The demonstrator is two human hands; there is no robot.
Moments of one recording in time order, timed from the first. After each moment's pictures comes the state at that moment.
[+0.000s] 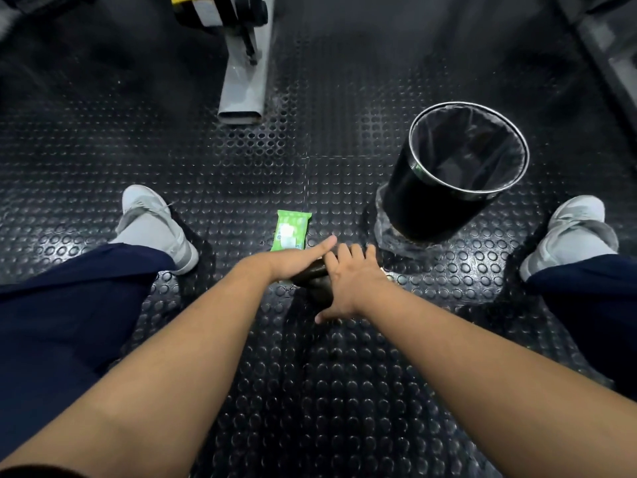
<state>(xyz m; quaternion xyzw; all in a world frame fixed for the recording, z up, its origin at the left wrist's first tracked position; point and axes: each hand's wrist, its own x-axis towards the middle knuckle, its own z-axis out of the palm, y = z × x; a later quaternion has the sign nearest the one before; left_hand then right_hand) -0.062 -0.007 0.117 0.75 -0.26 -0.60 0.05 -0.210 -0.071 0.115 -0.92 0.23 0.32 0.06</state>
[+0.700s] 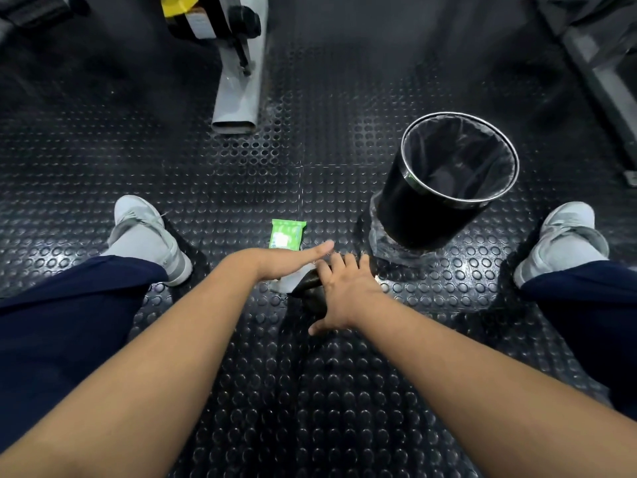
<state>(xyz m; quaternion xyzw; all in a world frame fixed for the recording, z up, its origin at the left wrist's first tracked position) -0.056 -0.013 0.144 0.74 -0.28 -0.61 0.00 -0.209 -0.072 0.109 -0.92 0.23 0.32 0.05</state>
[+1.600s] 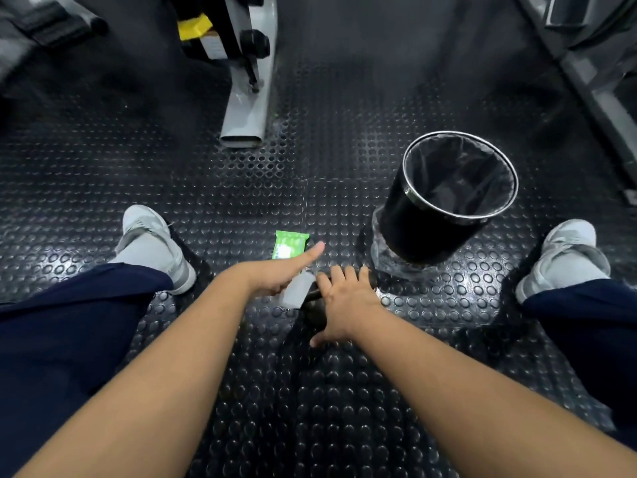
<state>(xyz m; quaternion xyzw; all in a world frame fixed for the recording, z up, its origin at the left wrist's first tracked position) -0.044 -0.006 0.135 0.74 -0.19 -0.64 0.09 -0.206 -0.071 0.114 -0.92 0.22 0.31 0.05</state>
